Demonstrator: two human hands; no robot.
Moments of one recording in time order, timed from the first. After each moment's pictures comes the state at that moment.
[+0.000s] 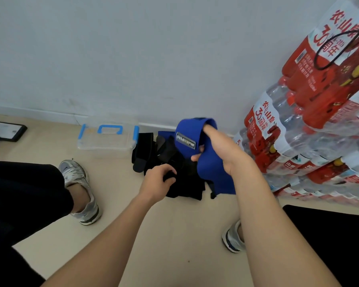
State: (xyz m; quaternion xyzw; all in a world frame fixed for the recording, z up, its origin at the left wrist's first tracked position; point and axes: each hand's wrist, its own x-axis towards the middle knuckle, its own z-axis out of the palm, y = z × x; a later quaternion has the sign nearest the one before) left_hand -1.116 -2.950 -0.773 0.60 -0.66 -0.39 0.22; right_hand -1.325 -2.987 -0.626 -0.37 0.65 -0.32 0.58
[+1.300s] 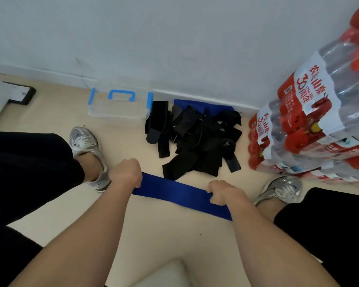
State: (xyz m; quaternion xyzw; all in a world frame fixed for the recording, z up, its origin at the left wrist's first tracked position) left_hand -1.017 -2.938 -0.794 0.73 -0.57 -0.27 -0.26; right_hand -1.323 -2.902 -0.836 -0.59 0.62 0.32 0.40
